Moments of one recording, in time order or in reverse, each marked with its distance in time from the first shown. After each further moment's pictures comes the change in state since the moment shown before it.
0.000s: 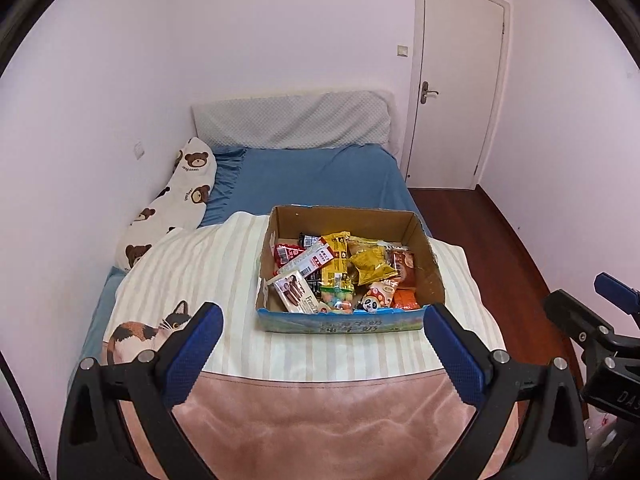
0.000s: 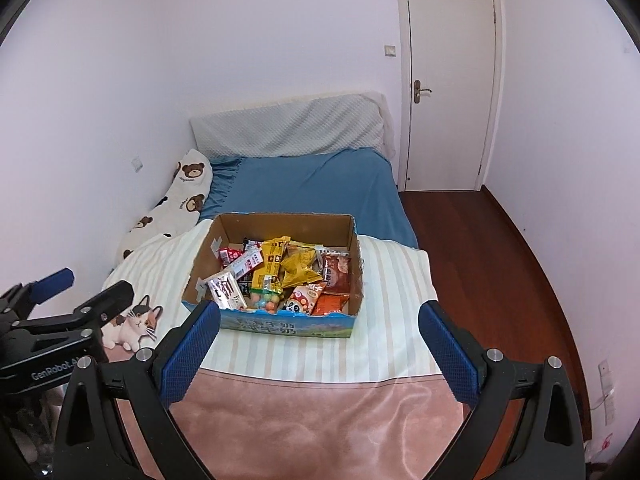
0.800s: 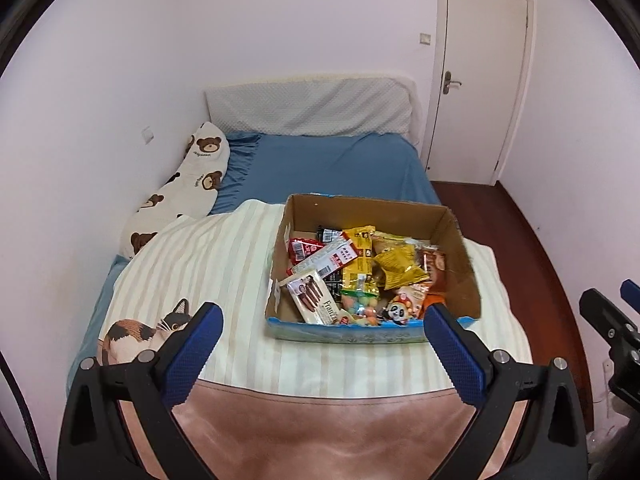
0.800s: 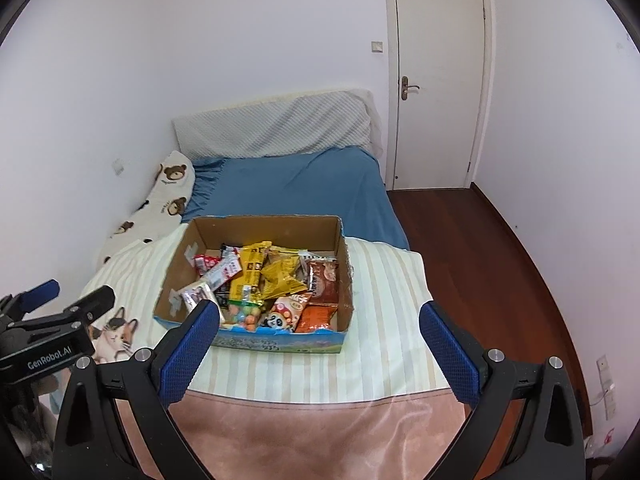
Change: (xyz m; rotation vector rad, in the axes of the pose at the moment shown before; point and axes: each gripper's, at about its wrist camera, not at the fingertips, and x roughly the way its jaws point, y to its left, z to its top) left arm 0.070 0.016 0.007 -0.035 0.048 0.068; right arm 0.066 -0.008 0.009 0.022 0.003 -0.062
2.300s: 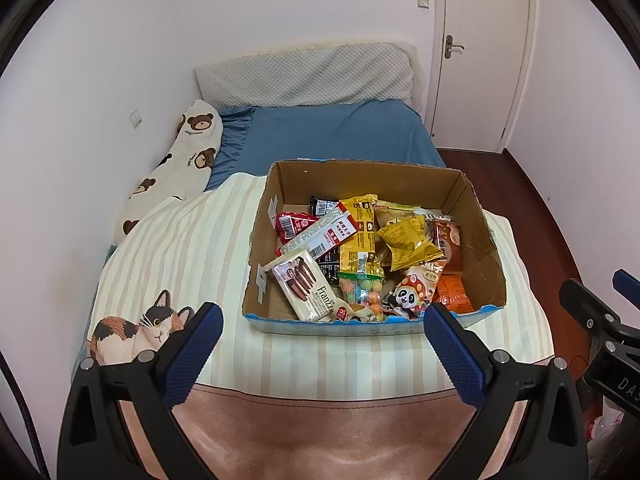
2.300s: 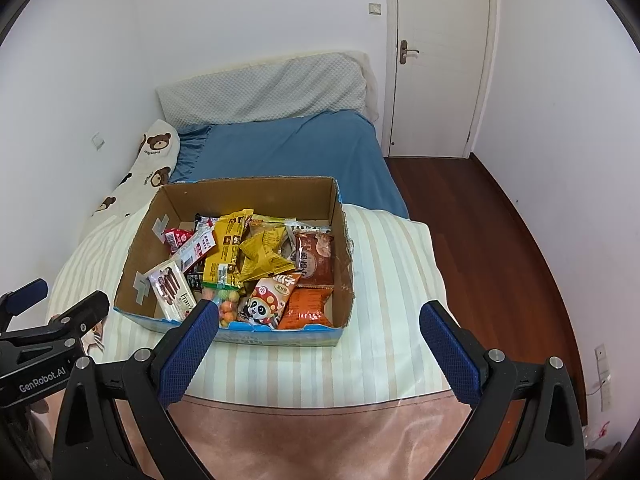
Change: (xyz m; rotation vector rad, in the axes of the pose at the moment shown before) left arm 0.069 -0.021 -0.001 0.046 0.108 0.027; right arm 0.096 -0.002 -0.008 0.014 0.124 -0.028
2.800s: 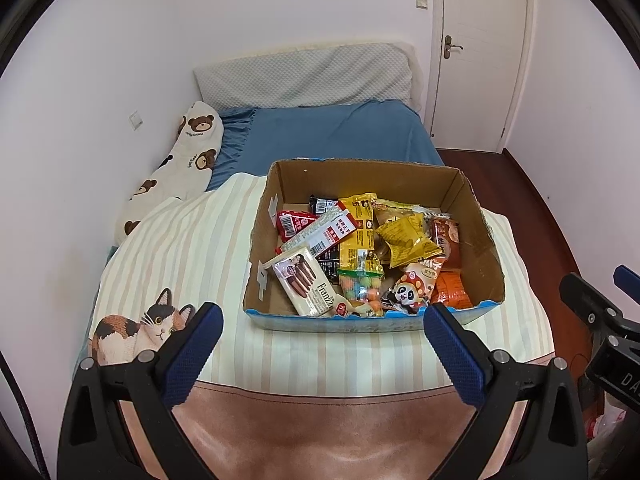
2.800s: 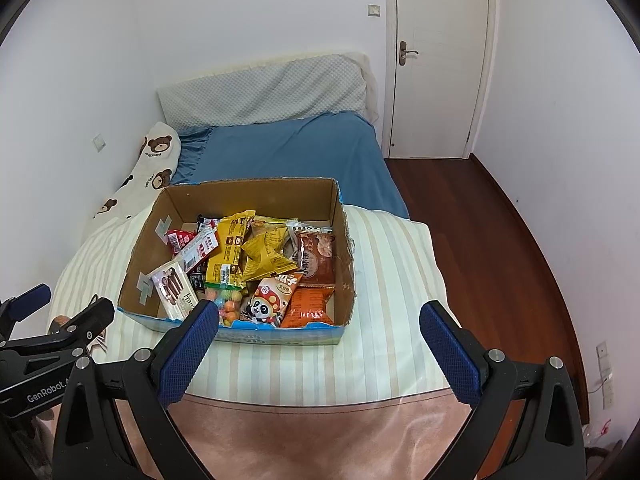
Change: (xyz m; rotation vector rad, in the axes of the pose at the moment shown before) left arm -0.005 -0.001 -0.003 -0.003 -0.004 0.001; right arm -0.003 0.001 -0.001 0.004 -0.003 0.005
